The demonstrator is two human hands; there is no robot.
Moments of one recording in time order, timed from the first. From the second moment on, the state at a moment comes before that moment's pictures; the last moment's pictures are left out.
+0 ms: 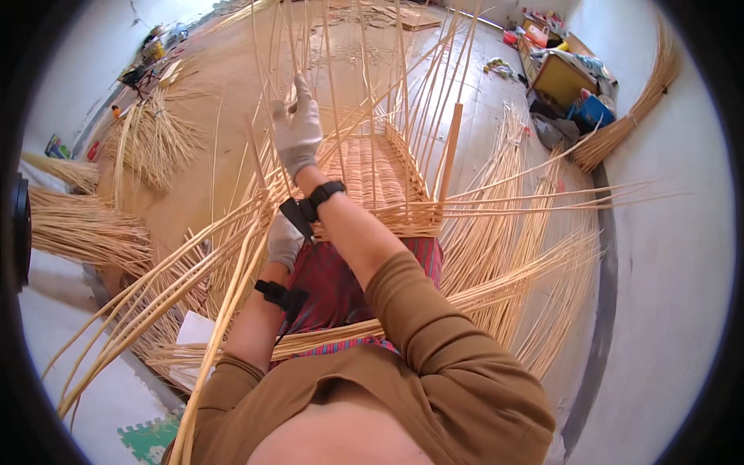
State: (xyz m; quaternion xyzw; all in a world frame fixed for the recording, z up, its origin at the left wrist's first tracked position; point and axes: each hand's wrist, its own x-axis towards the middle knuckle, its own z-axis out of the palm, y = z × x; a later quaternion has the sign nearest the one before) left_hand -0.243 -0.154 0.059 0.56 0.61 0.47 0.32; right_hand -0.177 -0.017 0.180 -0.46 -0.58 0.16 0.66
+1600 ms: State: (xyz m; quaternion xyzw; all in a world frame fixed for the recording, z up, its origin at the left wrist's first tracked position) left_hand -0.169 -0.129 0.088 0.56 0.58 0.32 0.49; right_hand 0.069 -0.197 0.068 -0.37 -0.36 0.33 0.79
